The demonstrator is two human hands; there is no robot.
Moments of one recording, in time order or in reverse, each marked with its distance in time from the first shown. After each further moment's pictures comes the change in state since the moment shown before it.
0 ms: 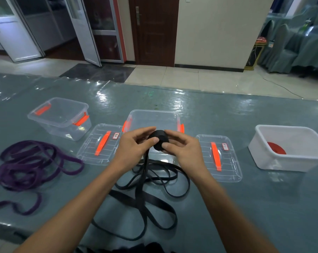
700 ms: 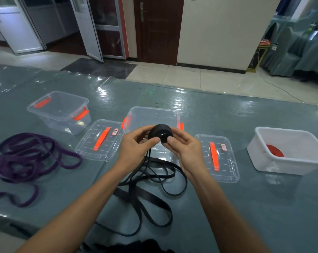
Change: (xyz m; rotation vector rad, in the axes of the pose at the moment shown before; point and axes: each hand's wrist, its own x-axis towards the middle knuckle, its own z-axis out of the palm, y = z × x) left_hand -0.006 -0.012 0.018 -0.166 0.100 -0.009; right_hand 0.001 0.003 -0.003 0.272 0.036 0.086
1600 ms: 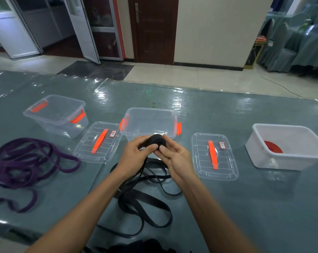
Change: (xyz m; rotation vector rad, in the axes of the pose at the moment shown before) left_hand -0.002 -0.029 0.001 0.134 -0.151 -0.084; right_hand 0.001 0.036 -0.002 0.227 0.035 0.180
